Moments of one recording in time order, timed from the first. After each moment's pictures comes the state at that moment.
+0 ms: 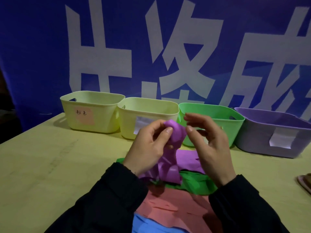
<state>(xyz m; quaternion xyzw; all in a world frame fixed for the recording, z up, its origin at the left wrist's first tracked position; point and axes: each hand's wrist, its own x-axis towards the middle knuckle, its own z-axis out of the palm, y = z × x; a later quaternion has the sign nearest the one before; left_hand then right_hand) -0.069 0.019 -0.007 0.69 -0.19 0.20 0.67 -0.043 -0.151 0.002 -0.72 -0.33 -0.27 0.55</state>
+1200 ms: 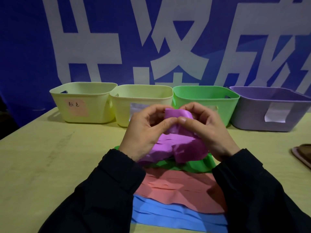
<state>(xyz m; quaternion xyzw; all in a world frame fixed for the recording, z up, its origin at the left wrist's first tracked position) -0.080 0.009 -0.001 0.68 -0.20 0.20 0.67 -0.053 -0.163 0.010 -0.63 -0.35 -0.01 0.69</state>
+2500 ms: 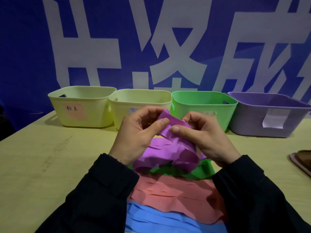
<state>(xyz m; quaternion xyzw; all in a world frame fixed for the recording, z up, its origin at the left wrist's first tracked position) -0.083 0.021 0.007 0.67 -0.22 0.24 0.66 -0.055 -0.163 0.017 -0.69 -0.31 -0.03 0.65</state>
